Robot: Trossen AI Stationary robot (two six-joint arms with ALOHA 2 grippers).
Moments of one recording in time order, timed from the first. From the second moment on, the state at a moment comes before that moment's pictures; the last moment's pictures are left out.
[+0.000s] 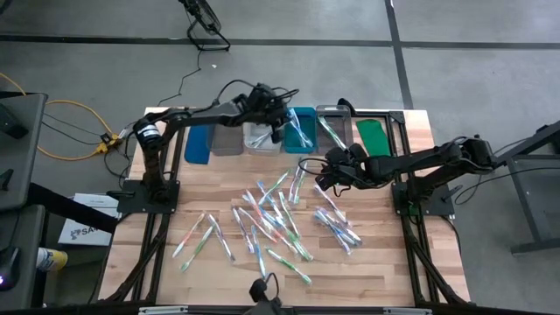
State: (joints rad) left arm 0.57 1.86 1.37 -0.08 0.17 0.33; right arm 0.04 1.37 0.86 -0.52 0.68 0.69
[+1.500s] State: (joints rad) left arm 0.56 2.02 1.64 -0.50 -0.23 0.39; right arm 0.04 1.37 0.81 -0.51 0.73 0.71
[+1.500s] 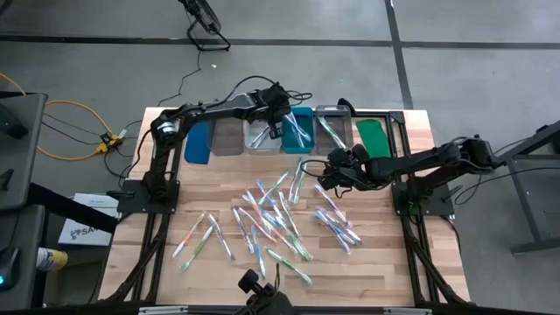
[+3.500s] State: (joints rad) left arm 0.66 1.54 0.96 -0.02 0.16 0.39; right arm -0.57 1.99 1.43 -0.29 0.03 -0.01
